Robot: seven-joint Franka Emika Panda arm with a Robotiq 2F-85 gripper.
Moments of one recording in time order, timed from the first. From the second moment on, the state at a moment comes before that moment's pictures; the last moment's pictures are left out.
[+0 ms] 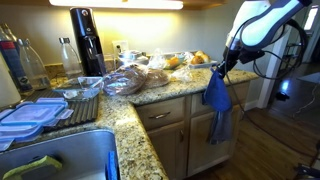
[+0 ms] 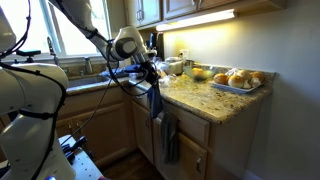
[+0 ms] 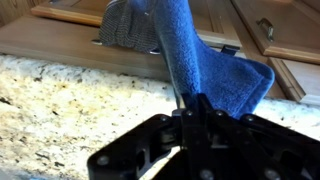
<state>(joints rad) 1.89 0.28 -1.75 -2.46 0.20 2.76 0.08</state>
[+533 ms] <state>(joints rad) 1.94 0.28 -1.90 -2.35 0.21 2.72 0.00</state>
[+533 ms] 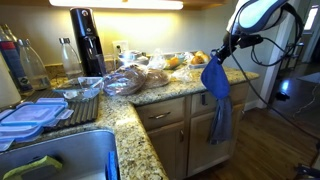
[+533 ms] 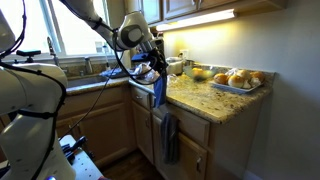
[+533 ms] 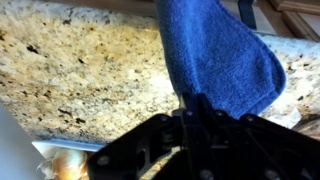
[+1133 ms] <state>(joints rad) 1.71 0.27 -1.76 -2.30 0.20 2.73 -0.08</state>
